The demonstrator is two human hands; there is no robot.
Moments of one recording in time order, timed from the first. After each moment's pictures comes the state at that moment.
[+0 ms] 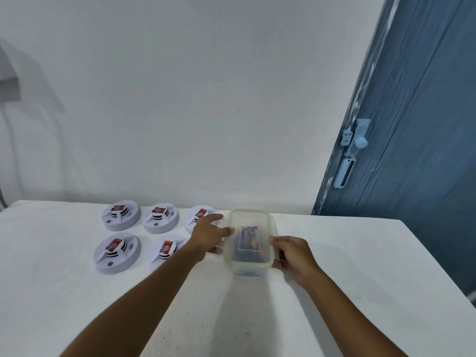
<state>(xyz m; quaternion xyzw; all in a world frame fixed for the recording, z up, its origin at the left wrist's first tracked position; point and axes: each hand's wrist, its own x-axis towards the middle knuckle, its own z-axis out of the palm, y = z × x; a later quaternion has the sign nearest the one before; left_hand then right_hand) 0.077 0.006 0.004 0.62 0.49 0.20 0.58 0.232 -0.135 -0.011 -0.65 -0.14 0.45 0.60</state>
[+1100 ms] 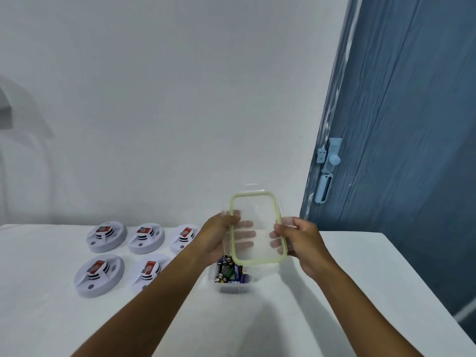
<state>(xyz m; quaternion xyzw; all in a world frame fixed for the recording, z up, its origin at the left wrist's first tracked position) 0.120 -0.042 0.075 0.43 0.29 0.22 0.82 0.262 -0.168 0.076 -0.65 -0.24 0.36 0.62</state>
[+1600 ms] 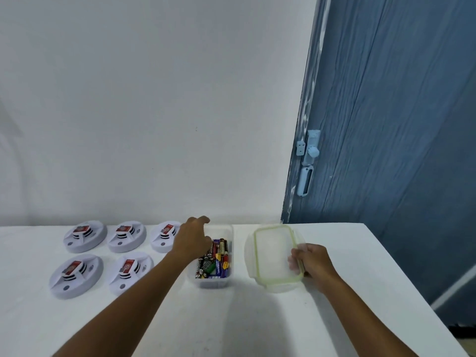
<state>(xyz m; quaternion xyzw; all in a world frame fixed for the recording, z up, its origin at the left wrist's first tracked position) 0.127 -0.009 0.012 0.86 0.45 0.14 0.19 0.333 -0.206 -0.010 -0.75 -0.12 0.33 0.56</state>
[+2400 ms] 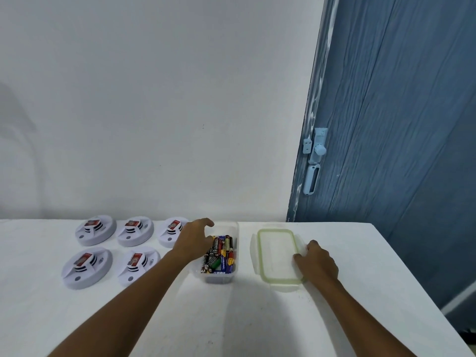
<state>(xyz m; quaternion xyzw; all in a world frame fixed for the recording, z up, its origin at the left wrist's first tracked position) 0.115 -0.008 0.005 0.86 0.43 0.17 0.23 0.337 -0.197 -0.031 -0.94 -0.27 0.12 0.19</state>
